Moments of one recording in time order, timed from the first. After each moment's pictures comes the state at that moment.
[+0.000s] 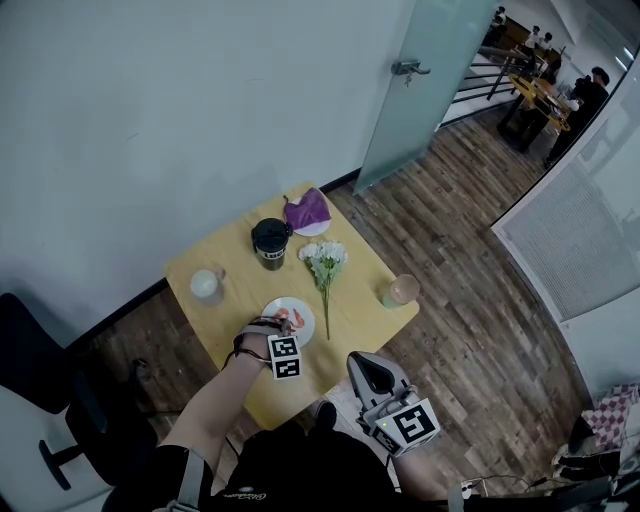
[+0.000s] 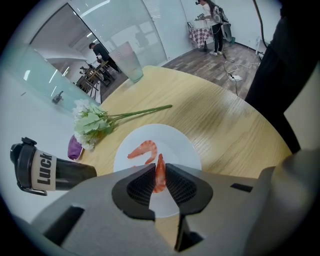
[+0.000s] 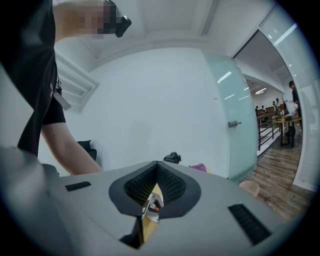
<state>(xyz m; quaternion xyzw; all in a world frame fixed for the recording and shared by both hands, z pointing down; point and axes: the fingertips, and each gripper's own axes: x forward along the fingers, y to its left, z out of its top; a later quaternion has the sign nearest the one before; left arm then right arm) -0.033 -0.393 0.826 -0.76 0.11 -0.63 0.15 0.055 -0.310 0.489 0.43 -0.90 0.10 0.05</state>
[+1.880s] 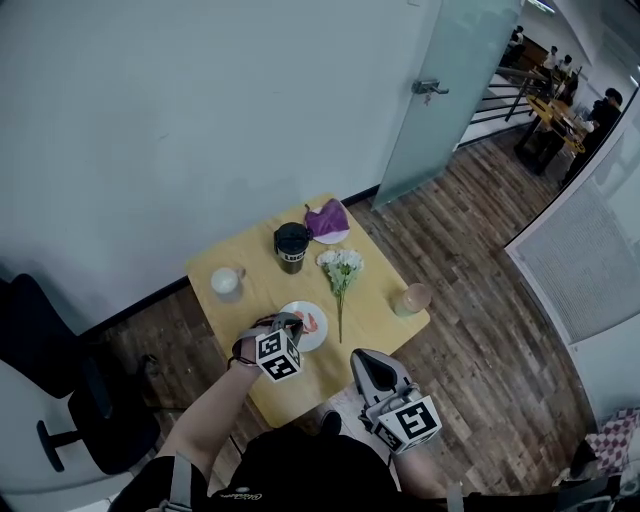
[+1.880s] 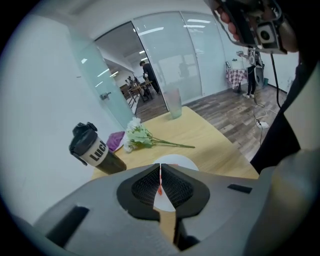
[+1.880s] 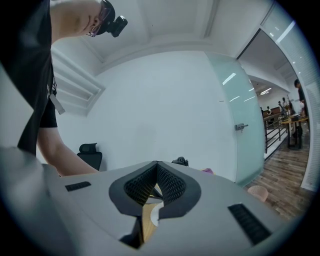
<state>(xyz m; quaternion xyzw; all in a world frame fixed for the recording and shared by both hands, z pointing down) -0.040 -0.396 0.702 -0.85 0.28 -0.45 0.05 0.041 -0.302 0.476 0.40 -0.91 0.09 0.04</state>
